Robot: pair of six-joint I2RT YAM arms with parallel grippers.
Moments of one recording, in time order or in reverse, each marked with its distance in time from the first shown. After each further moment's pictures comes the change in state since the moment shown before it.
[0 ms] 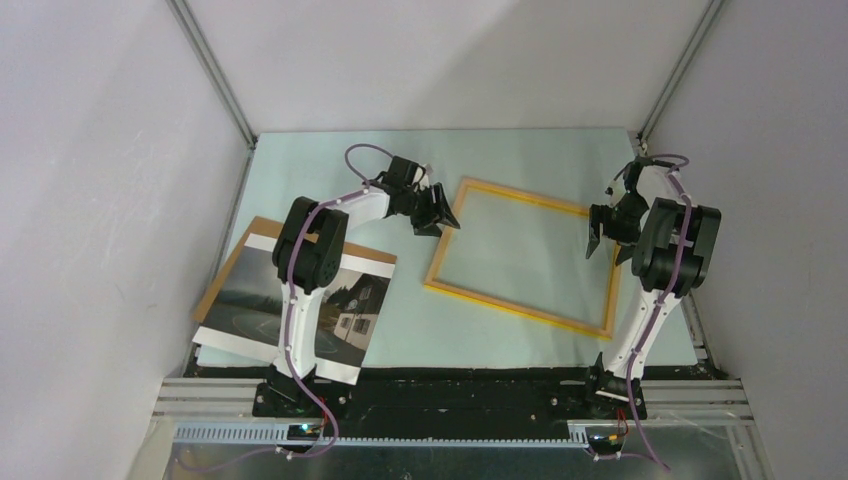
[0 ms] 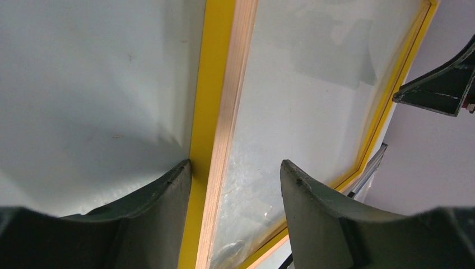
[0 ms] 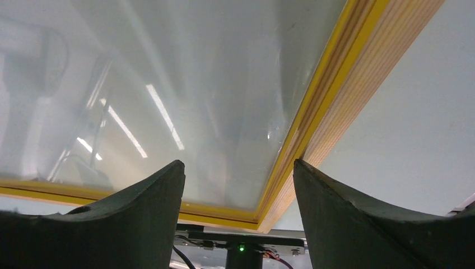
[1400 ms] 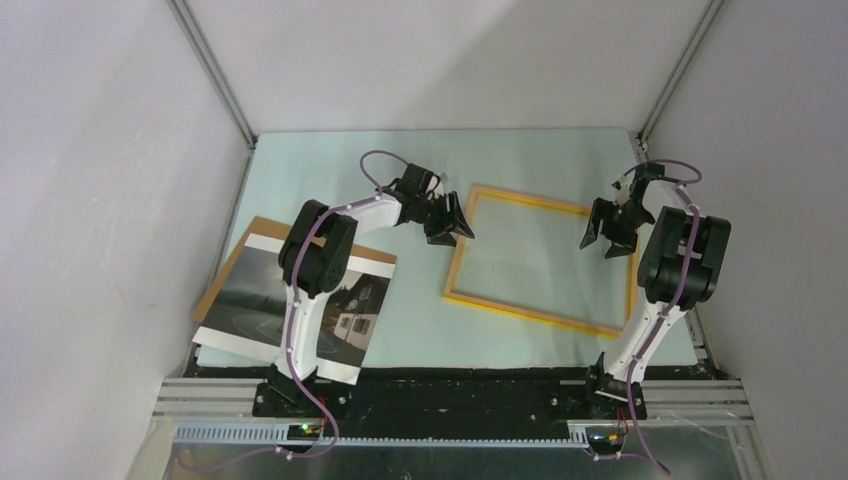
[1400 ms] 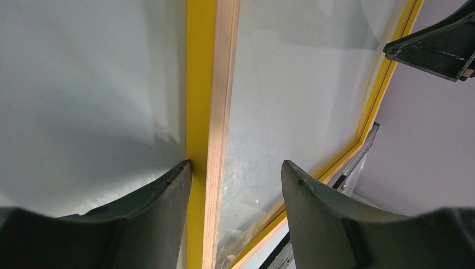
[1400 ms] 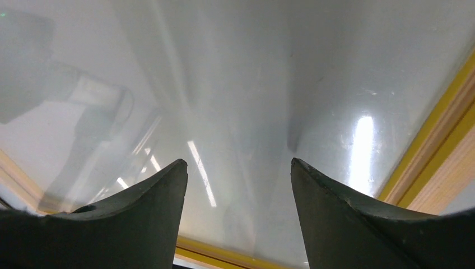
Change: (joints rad) left arm -0.068 -0.010 -0.028 0.035 0.021 -0.054; right arm -0.040 -0.108 -0.187 0.290 -0.172 0.066
